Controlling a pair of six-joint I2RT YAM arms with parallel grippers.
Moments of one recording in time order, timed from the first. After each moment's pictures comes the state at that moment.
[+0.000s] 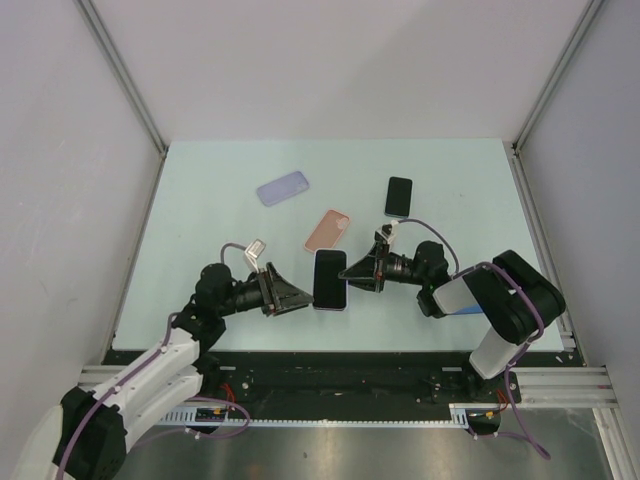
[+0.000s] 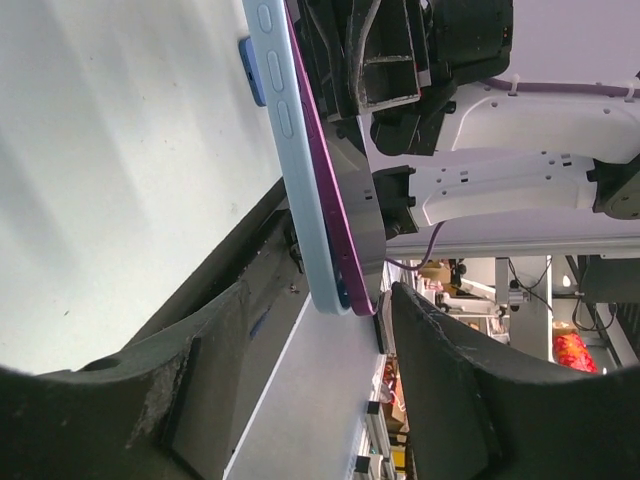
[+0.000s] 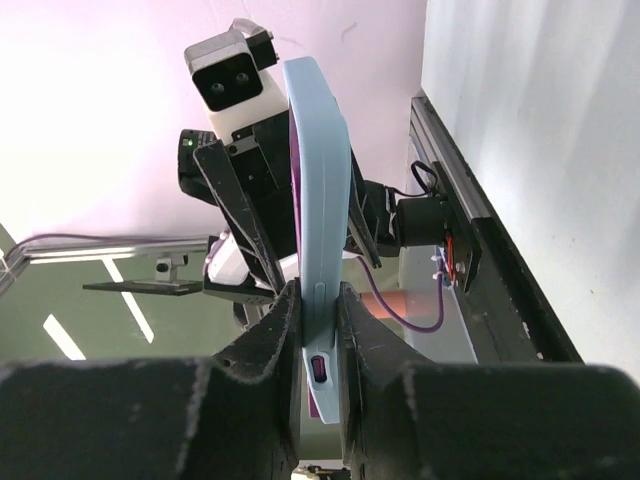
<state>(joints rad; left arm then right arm) -0.46 0.75 0.23 0.27 0.73 -1.10 0.52 1.67 0.41 1.29 -0.89 1.62</state>
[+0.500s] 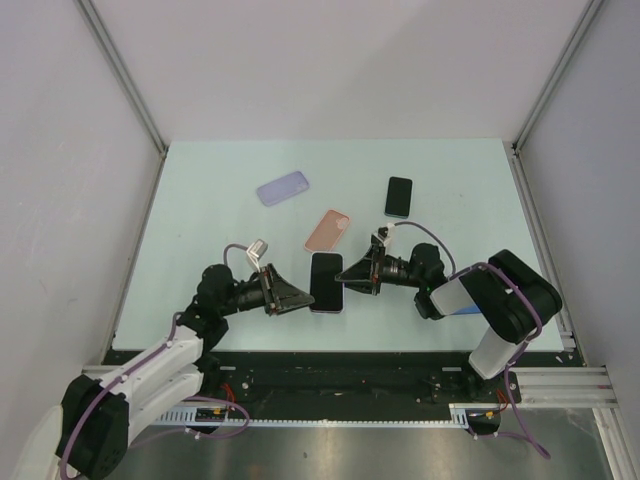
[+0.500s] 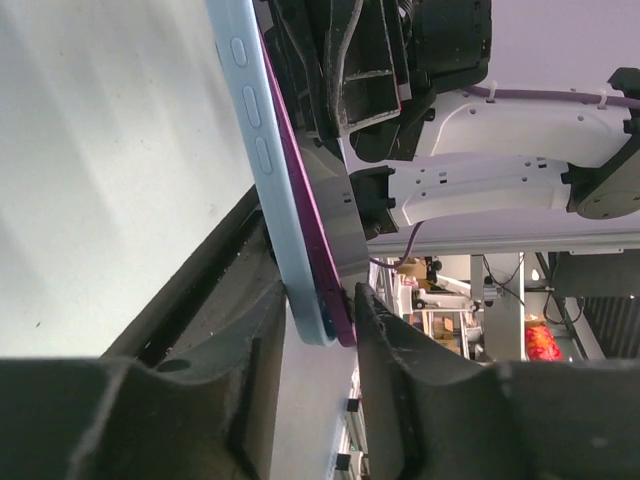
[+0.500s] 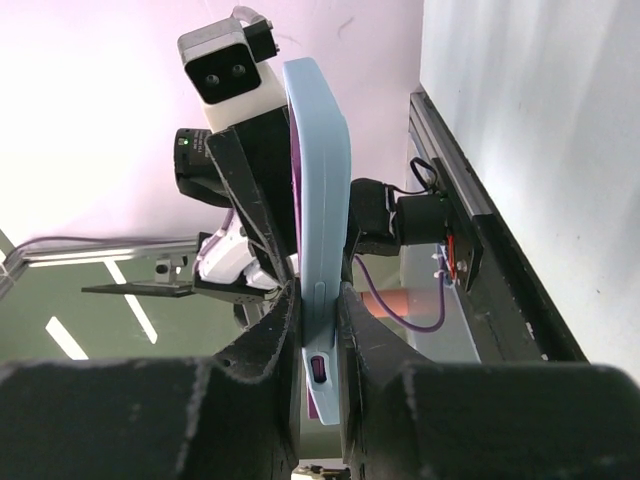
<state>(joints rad) -0.47 0.82 0.20 0.42 0.76 -1.19 0.55 1.68 0.41 1.29 -0.85 1.63</state>
